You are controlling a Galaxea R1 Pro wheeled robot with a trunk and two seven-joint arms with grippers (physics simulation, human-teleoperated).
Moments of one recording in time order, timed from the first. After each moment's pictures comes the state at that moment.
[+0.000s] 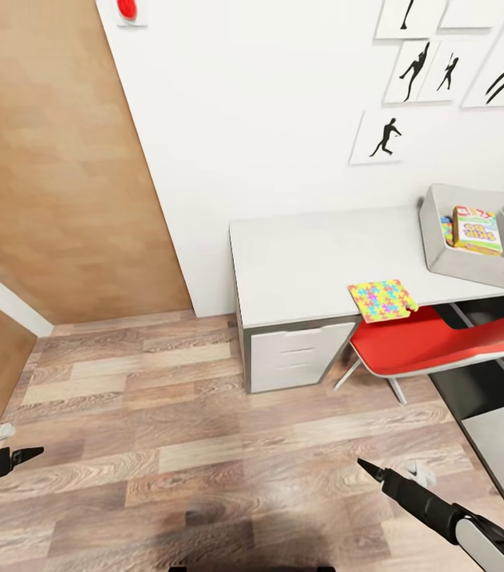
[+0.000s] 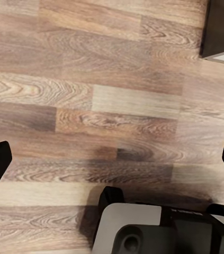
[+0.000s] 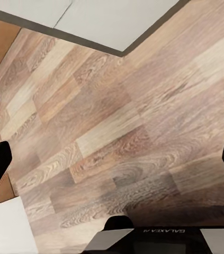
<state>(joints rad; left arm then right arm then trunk) -0.37 0.52 0.52 -0.96 -0.01 0.75 -0.80 -0.34 -0.45 0.39 -0.76 -1.14 0.21 0.48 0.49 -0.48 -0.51</state>
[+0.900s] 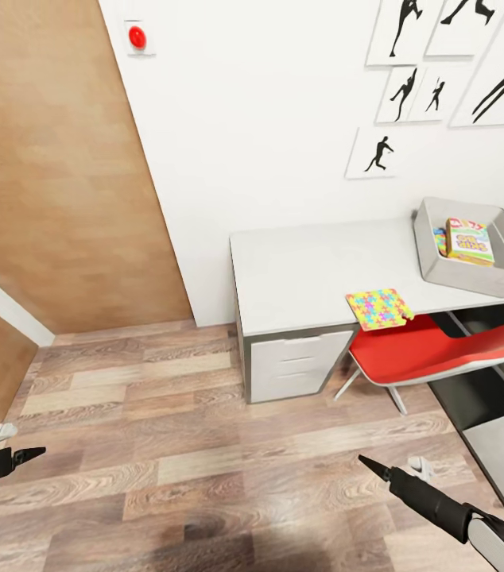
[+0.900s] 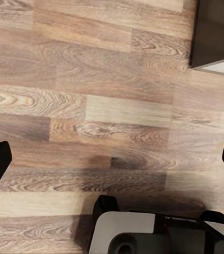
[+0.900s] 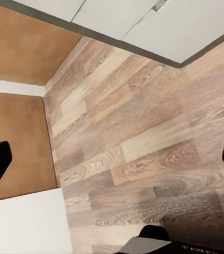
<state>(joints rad) -0.37 0.52 0.52 -0.96 0.00 0.76 -0.81 -0.34 -0.49 0.39 -0.76 -1.14 0.23 0.71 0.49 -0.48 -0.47</state>
